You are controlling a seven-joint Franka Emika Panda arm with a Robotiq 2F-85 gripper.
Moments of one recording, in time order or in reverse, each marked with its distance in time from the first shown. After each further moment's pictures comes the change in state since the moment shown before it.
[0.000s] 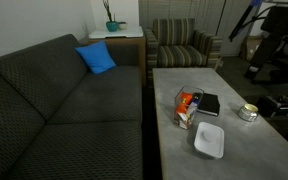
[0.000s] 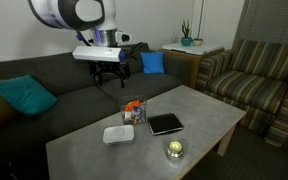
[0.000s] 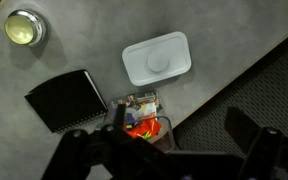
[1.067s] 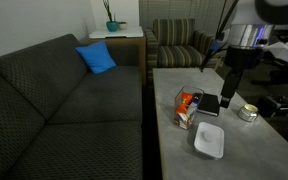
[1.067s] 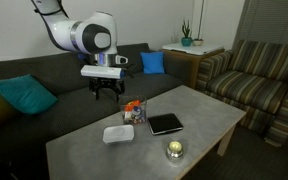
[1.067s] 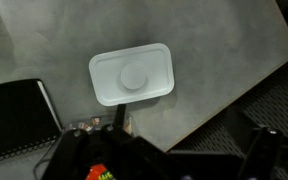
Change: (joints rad) arm 0.089 0.299 0.005 0.293 -0.127 -0.170 0.058
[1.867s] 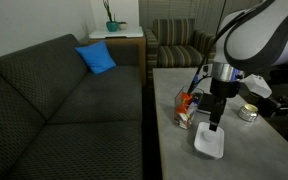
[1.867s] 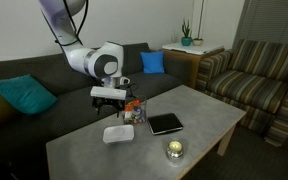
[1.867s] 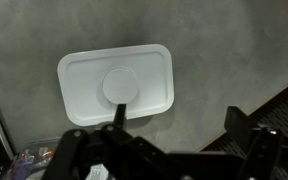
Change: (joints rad) arm -0.012 0.277 0.028 0.244 -0.004 -0.054 -0.102
